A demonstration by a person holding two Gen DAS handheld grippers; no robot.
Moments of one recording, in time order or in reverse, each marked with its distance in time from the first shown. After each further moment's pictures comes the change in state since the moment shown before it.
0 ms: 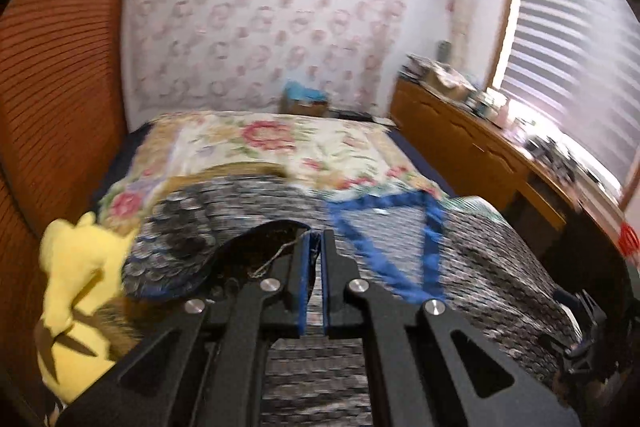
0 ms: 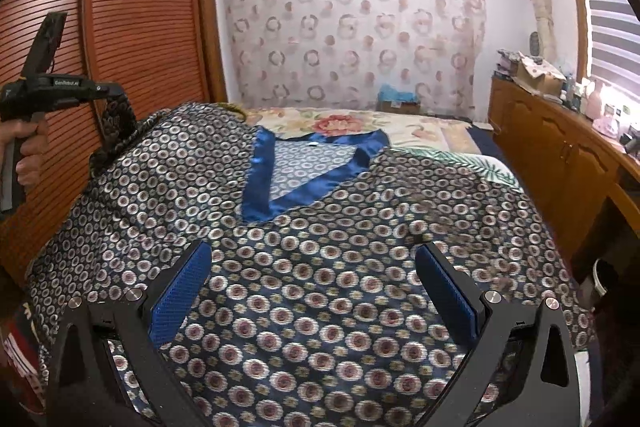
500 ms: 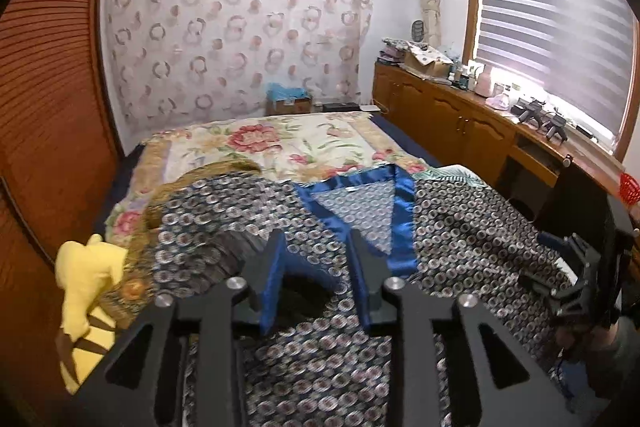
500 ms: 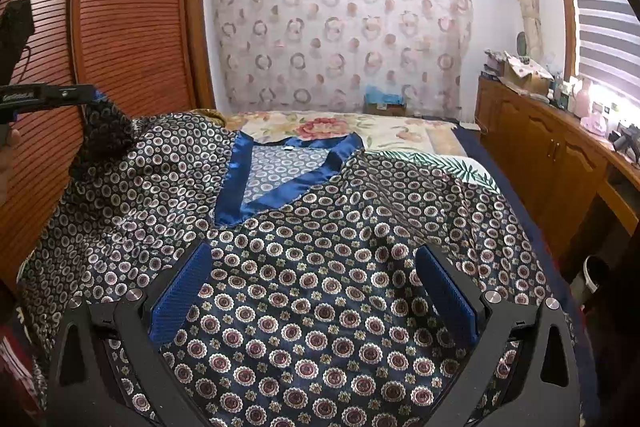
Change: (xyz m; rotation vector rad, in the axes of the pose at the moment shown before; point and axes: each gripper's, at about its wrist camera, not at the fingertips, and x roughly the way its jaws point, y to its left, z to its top) left arm -0.057 -0.042 -0.018 0.126 0.006 0.038; right arm -0.007 -0.020 0.003 0.003 -0.009 -0.035
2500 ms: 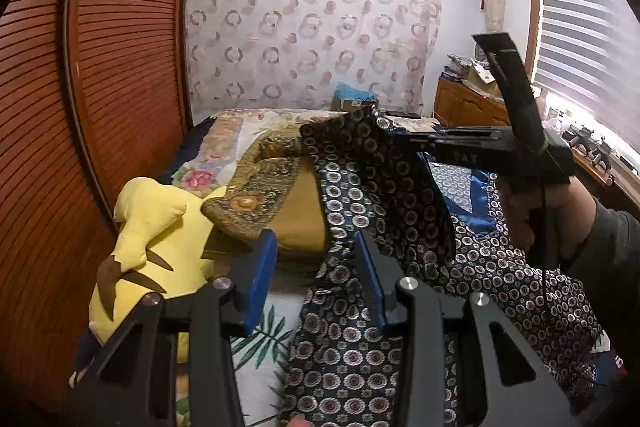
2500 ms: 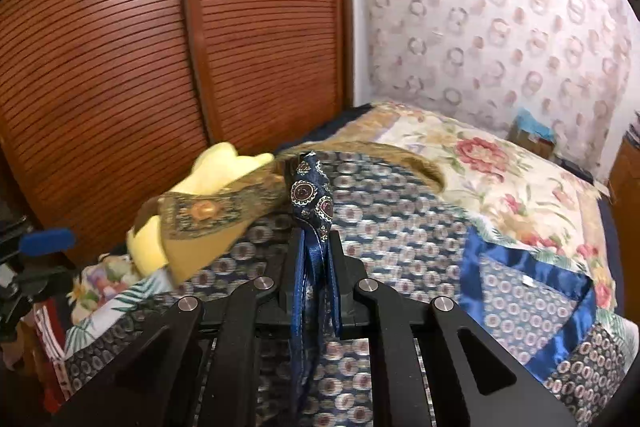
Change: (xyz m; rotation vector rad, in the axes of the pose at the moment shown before) left arm -0.028 0.086 -0.094 -0.135 -0.032 0.178; right arm 0.175 0.215 0.134 -0.269 0.107 0.413
